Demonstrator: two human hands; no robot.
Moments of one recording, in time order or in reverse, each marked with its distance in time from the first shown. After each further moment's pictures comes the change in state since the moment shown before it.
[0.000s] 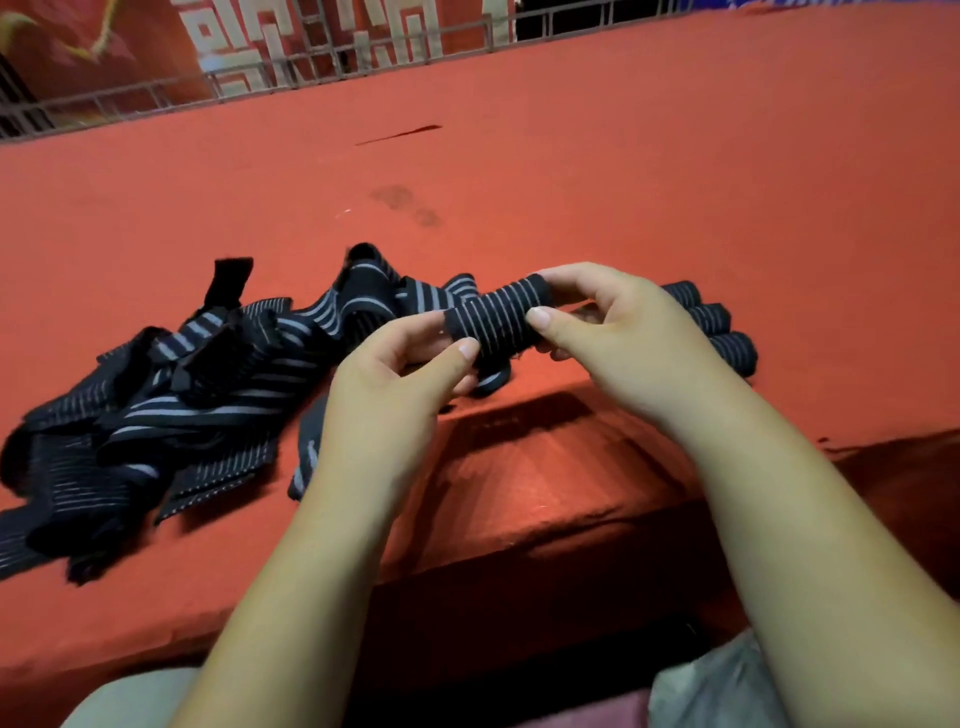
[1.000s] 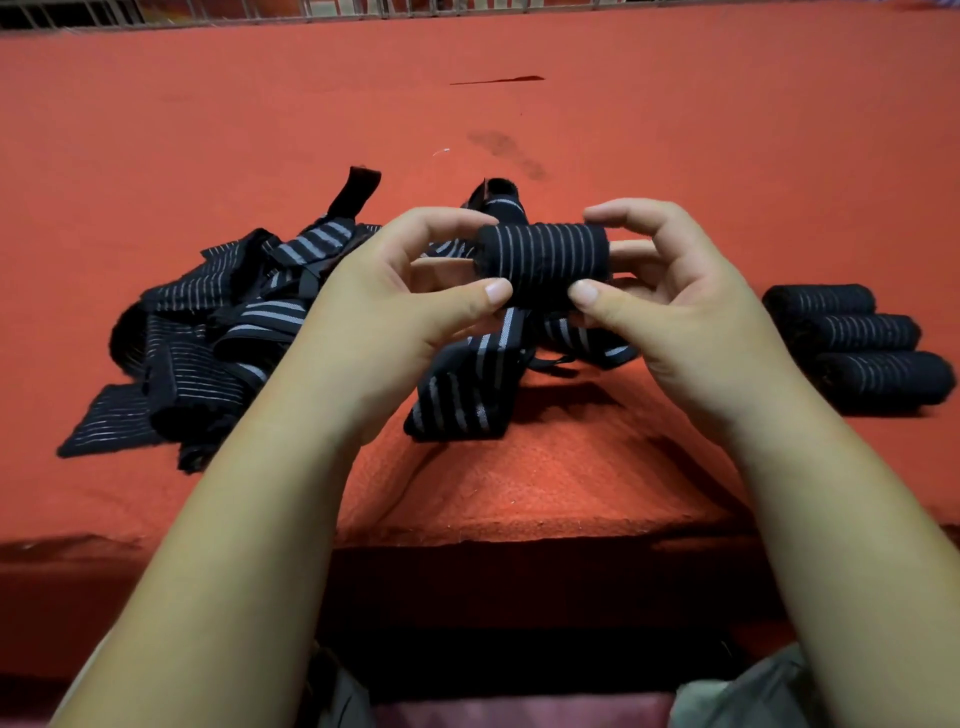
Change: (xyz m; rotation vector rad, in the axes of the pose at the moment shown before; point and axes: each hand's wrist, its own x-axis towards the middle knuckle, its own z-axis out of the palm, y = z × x) left_hand 0.011 0.017 -0.112 0.002 -0.120 0.022; right_hand 0.008 -0.026 0.086 0.375 -0.168 -0.131
